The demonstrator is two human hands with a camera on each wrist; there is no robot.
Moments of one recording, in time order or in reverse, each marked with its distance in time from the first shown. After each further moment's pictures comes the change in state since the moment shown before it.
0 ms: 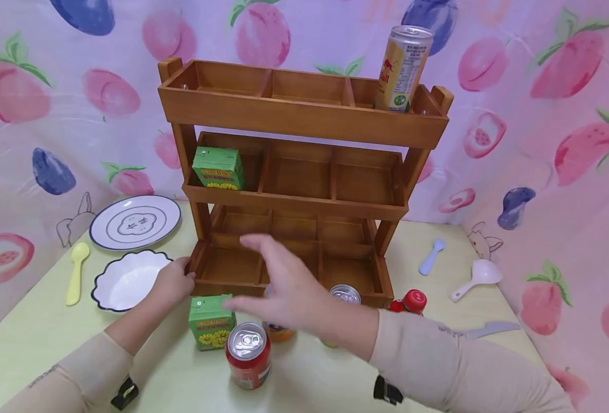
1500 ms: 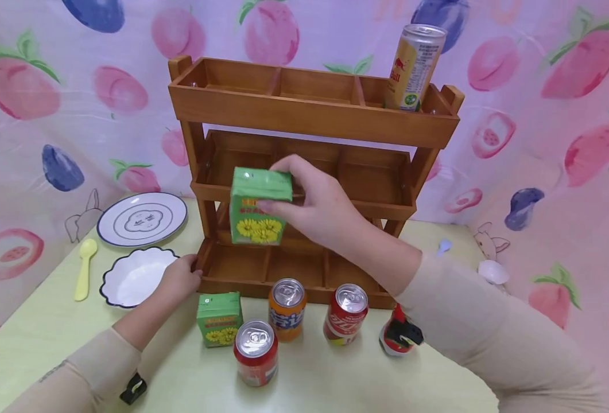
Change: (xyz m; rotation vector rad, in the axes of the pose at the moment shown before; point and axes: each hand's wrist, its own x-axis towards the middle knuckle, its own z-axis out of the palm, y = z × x) left_hand 0.002 -0.003 -0.002 -0.022 -0.002 -0.018; right_hand 0.045 -0.034 -0.075 0.180 0.098 -0.046
